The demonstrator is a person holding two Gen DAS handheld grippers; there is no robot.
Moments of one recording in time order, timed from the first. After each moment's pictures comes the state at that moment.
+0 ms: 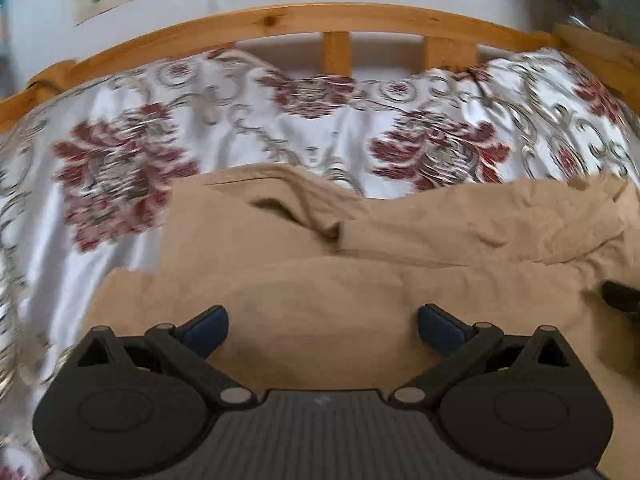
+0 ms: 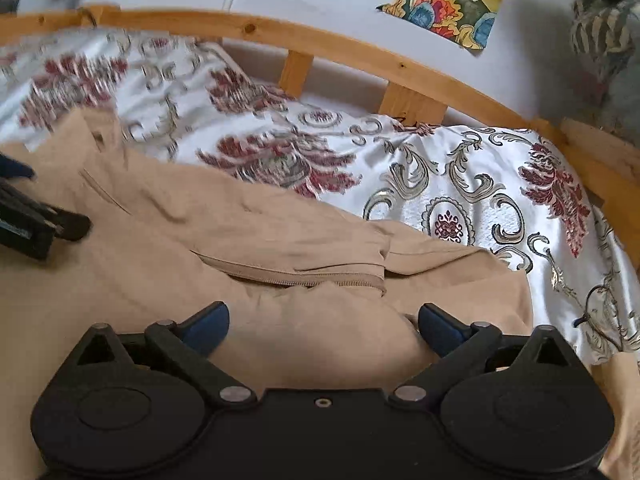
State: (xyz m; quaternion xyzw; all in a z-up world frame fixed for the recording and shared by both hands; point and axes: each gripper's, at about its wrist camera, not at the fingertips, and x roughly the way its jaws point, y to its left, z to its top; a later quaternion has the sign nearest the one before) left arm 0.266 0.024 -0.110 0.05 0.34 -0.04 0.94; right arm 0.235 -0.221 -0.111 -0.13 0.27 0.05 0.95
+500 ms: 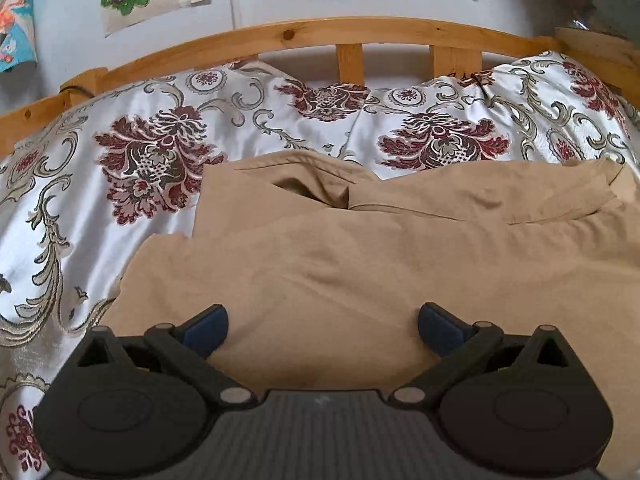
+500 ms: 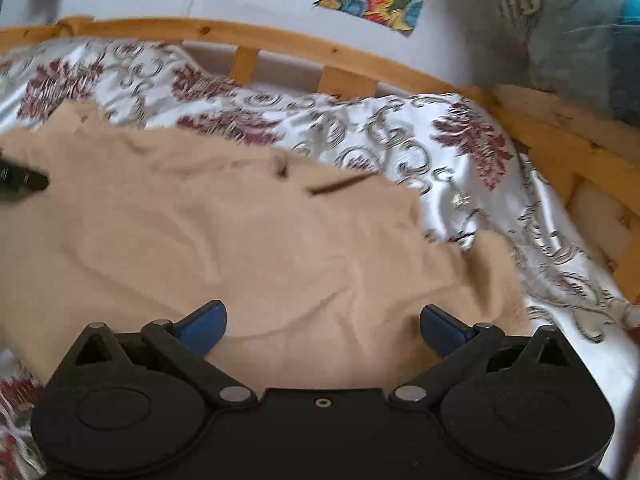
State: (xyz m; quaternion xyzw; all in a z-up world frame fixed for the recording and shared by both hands) left arm 0.226 0.019 -0.123 0.06 0.31 -0.01 0.95; right arm 0.166 -0.279 -0.136 -0.14 0.28 -0.01 0.95
